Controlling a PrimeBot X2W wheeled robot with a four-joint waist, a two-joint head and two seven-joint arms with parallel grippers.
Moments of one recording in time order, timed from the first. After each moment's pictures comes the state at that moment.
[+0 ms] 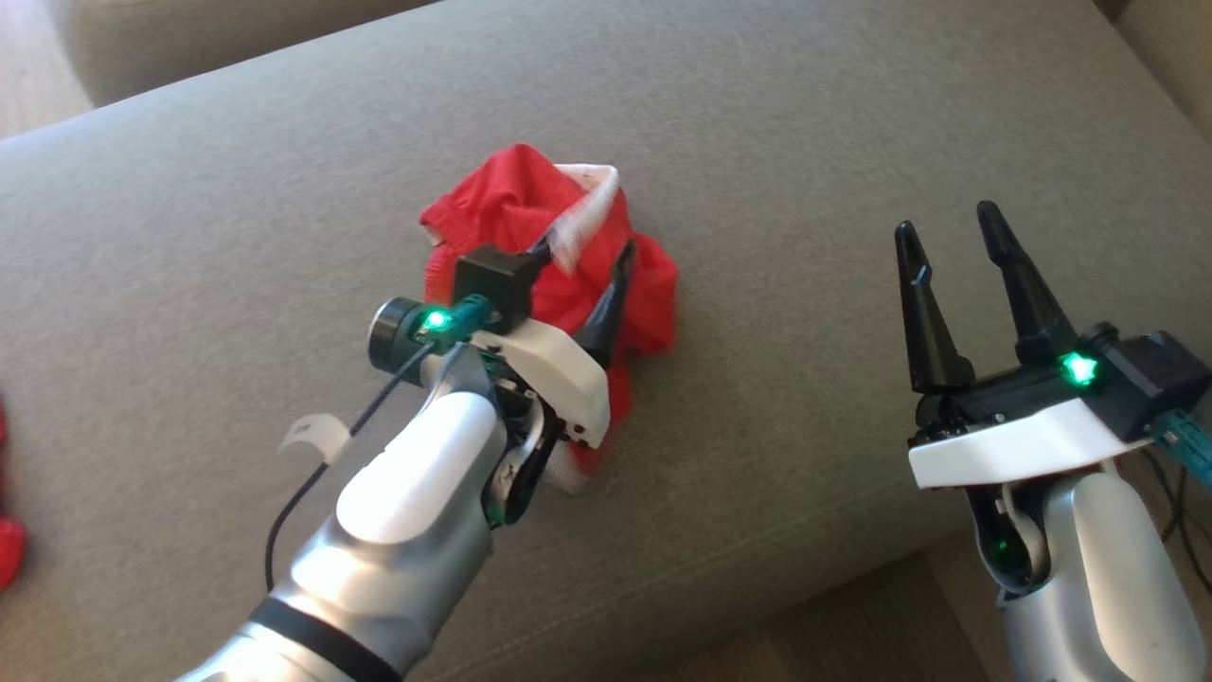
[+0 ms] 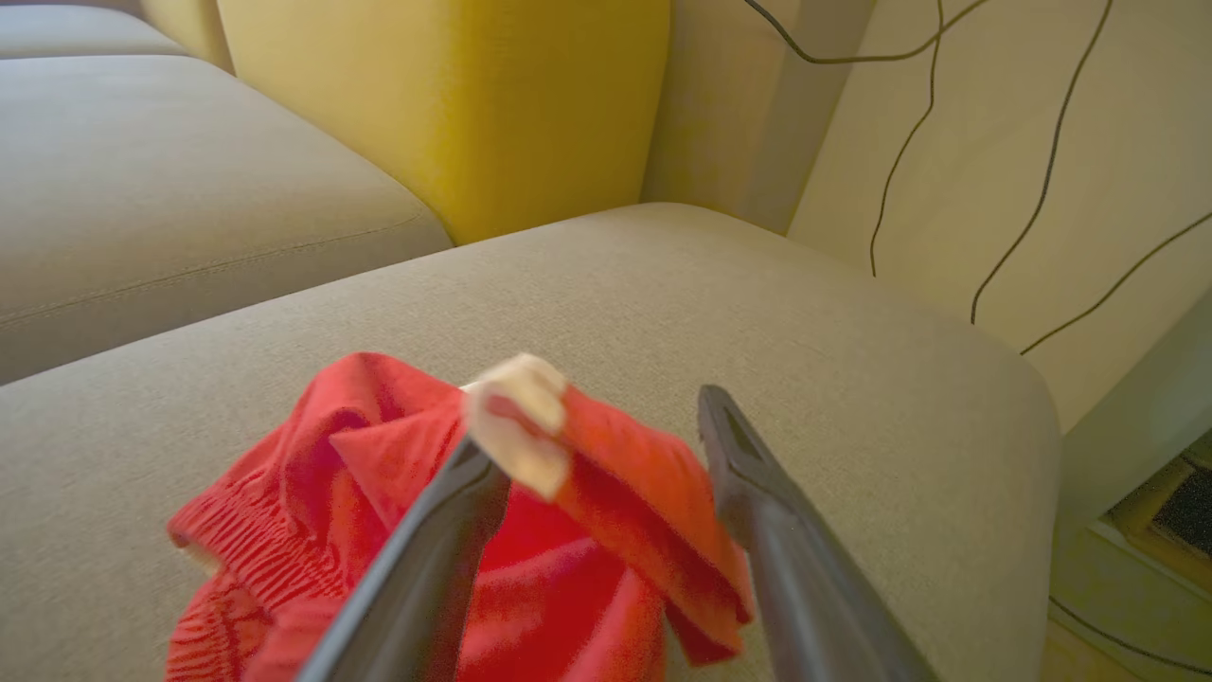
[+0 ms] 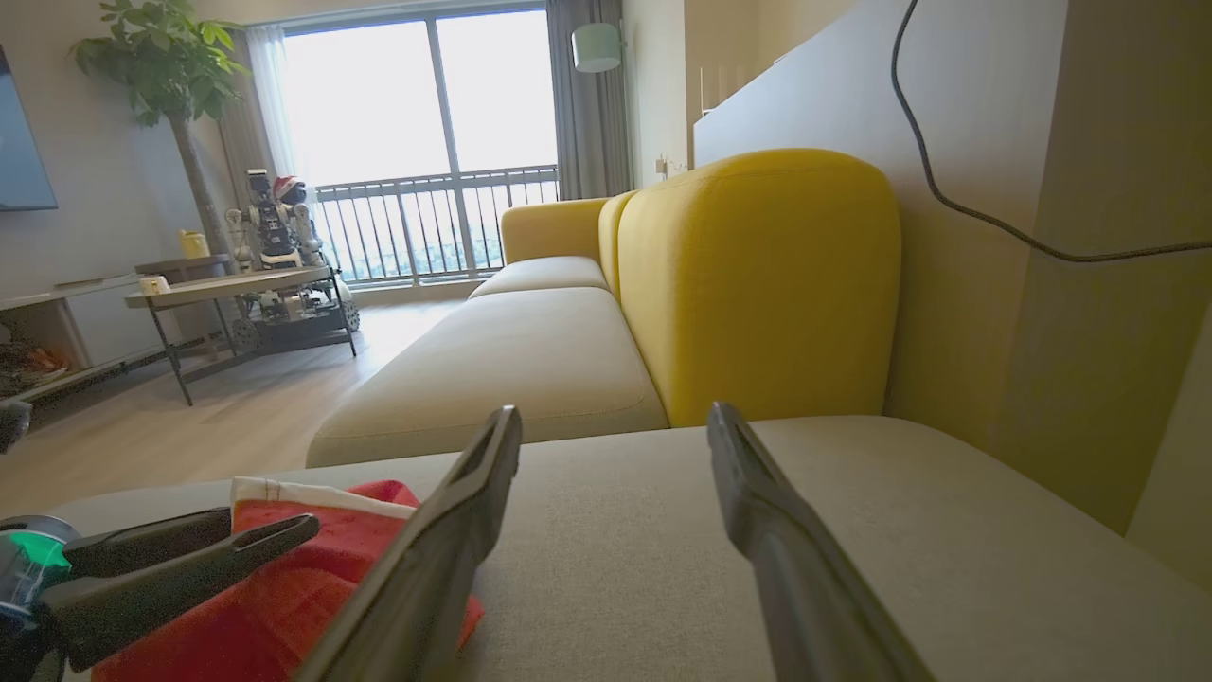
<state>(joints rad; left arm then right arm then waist) -0.65 0.04 -0.78 0.61 -0.52 0.09 -0.21 -0.22 -0.05 0.01 0.07 0.19 0.13 -0.25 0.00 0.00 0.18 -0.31</state>
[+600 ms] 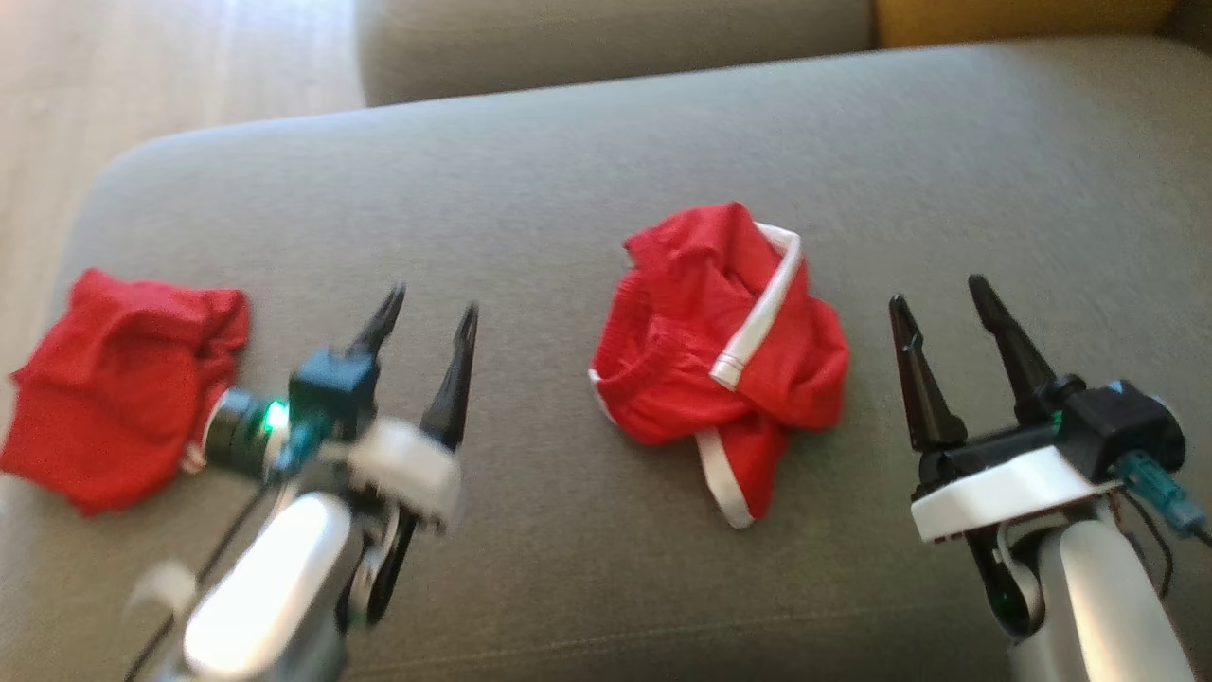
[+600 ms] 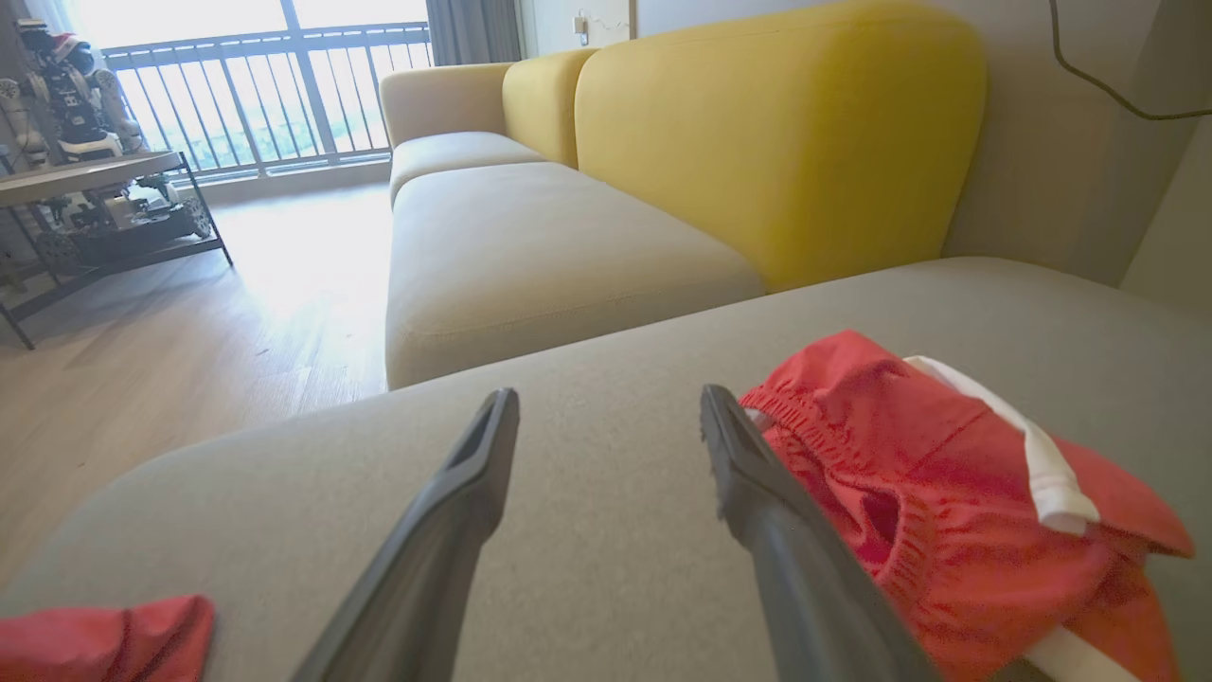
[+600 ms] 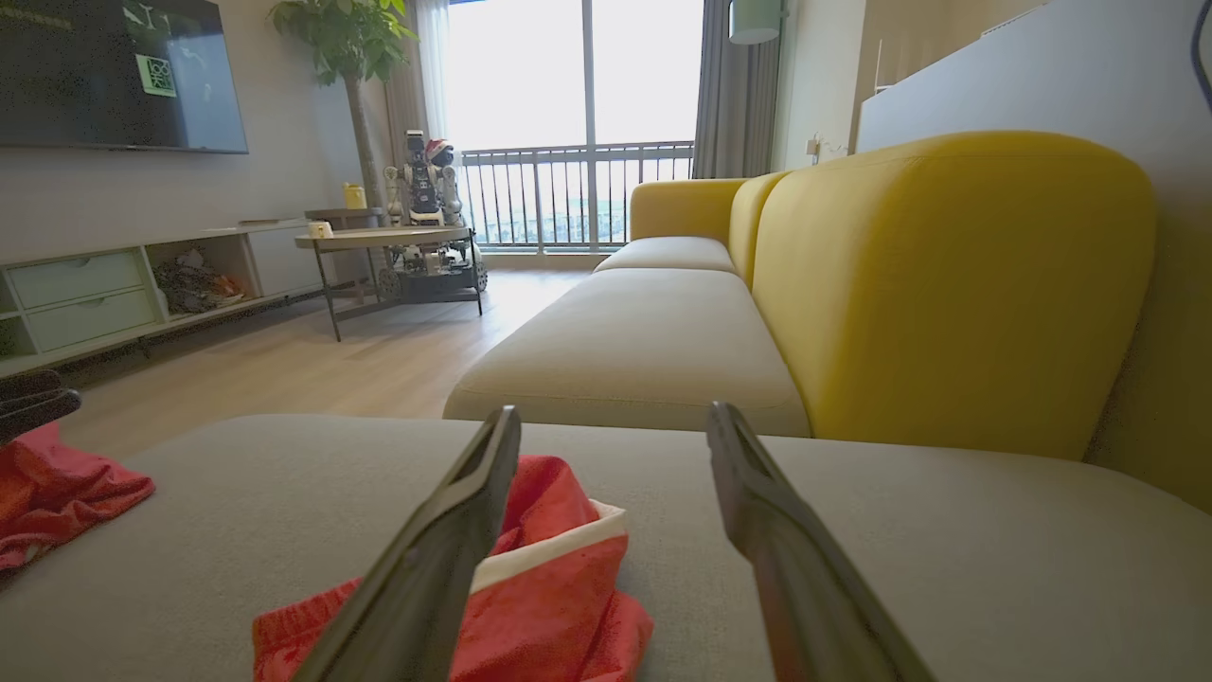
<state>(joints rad) -0.41 0.29 -0.68 0.35 -0.46 0.17 -0.25 -0.16 -0.05 -0.02 0.14 0.09 0.13 -0.25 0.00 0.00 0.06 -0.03</state>
